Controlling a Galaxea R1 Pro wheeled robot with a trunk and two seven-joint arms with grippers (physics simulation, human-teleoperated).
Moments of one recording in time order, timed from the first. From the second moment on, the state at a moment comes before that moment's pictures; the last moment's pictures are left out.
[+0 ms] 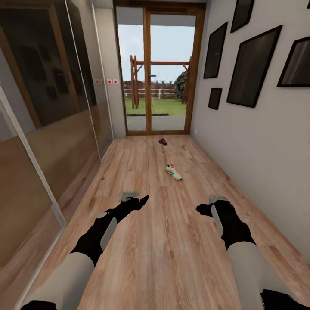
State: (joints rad) left arm -0.72 -0.10 -0.05 -0.75 0.23 0.12 -0.39; right arm -0.79 0.05 -0.20 -0.85 0.09 0.76 -0.06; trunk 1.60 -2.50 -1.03
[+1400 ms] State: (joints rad) left arm -0.72 -0.10 -0.05 -0.75 0.23 0.12 -0.39; right arm -0.79 0.05 -0.20 -0.85 0.09 0.76 -0.06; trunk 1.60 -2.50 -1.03
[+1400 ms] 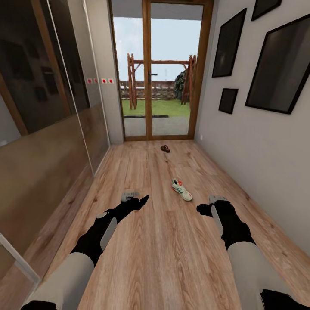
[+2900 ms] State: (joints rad) left arm -0.72 -0.10 -0.05 -0.75 0.23 0.12 -0.39; right arm -0.79 0.05 -0.20 -0.84 0.10 0.76 -0.06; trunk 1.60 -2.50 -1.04
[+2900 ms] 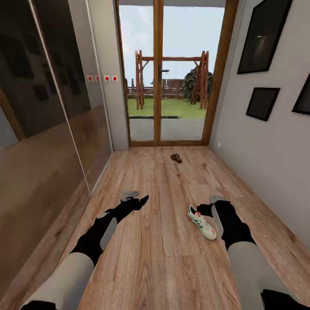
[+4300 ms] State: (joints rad) left arm -0.72 -0.10 -0.05 -0.75 0.23 0.12 -0.39; right arm -0.79 0.06 -0.20 -0.85 0.09 0.76 -0.06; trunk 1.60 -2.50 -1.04
